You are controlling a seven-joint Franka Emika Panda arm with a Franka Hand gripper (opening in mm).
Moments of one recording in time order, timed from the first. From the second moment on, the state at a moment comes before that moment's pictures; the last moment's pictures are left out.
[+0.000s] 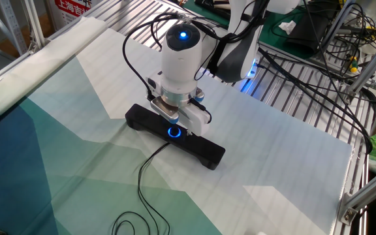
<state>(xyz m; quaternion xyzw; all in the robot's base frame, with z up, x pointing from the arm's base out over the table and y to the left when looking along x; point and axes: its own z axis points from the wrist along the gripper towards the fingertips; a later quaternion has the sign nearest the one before) 0.439 -0.007 0.122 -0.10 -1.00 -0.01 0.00</state>
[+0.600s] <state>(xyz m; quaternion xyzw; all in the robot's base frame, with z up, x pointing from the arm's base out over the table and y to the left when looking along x) 0.440 -0.003 0.114 -0.09 -1.00 -0.01 0.01</state>
